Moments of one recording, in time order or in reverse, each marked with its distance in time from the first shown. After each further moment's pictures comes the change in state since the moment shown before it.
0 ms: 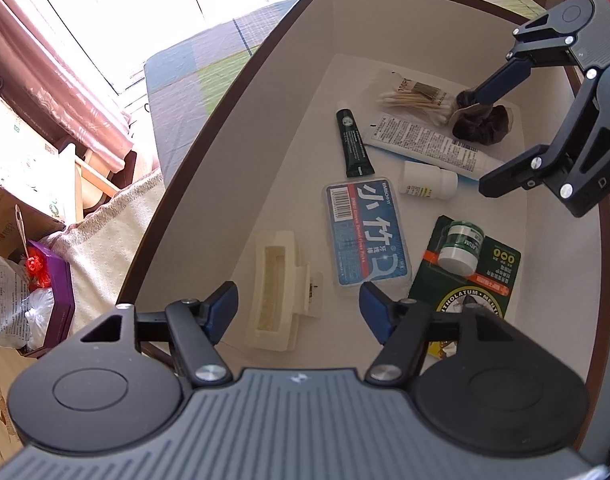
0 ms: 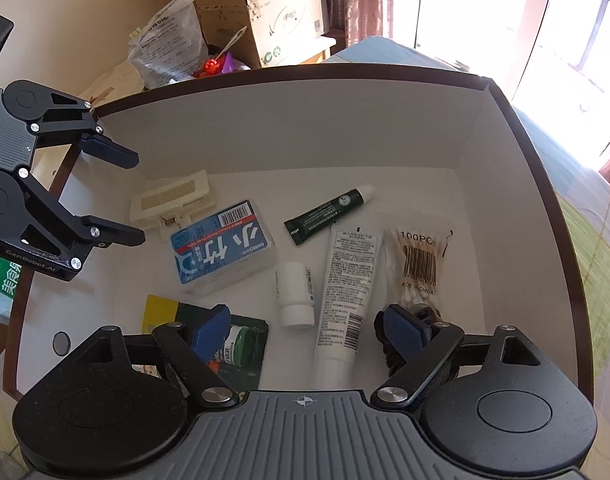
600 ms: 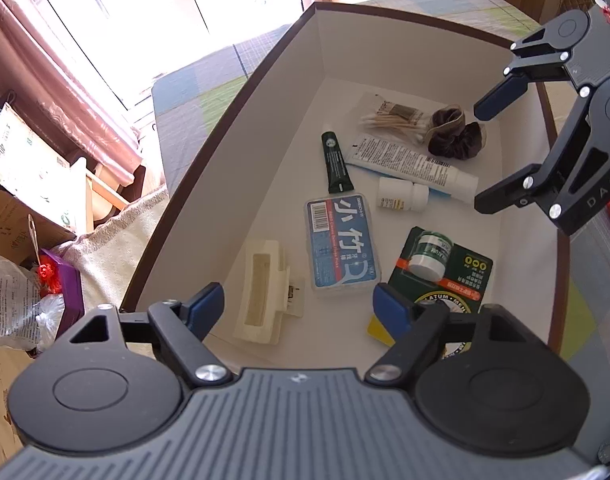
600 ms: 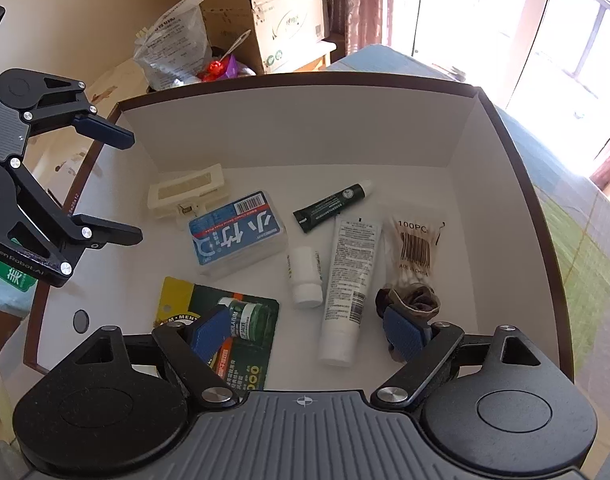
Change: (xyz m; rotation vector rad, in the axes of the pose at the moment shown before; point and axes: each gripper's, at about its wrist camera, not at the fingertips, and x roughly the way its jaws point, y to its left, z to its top) left arm -0.035 -0.022 -0.004 -0.004 -0.054 0.031; right arm -0.030 0.016 -0.014 -0.019 -0.017 -0.021
